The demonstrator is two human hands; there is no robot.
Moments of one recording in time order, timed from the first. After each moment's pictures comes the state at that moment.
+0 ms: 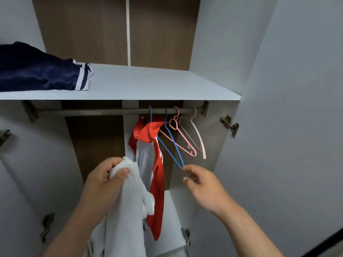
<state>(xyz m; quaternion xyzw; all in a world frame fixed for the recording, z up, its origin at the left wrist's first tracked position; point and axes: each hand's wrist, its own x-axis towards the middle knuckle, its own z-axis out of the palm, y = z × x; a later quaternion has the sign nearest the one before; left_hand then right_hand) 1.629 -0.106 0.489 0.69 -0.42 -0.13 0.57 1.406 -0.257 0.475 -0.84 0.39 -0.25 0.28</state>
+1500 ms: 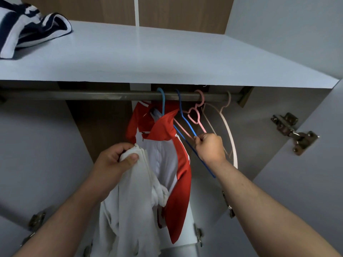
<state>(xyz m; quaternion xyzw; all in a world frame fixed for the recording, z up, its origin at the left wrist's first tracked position) 1.706 -0.258 0.436 0.69 -0.39 -0.20 0.58 1.543 -0.499 0.413 -0.82 0.47 -0.28 0.18</state>
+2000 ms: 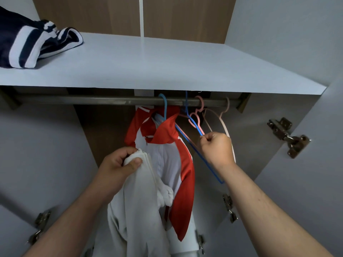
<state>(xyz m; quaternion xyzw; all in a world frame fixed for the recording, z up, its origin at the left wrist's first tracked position) 1.688 -0.248 0.443 0.69 -0.39 -0.19 0.58 1.521 -0.481 0.444 -0.77 0.47 -0.35 0.23</state>
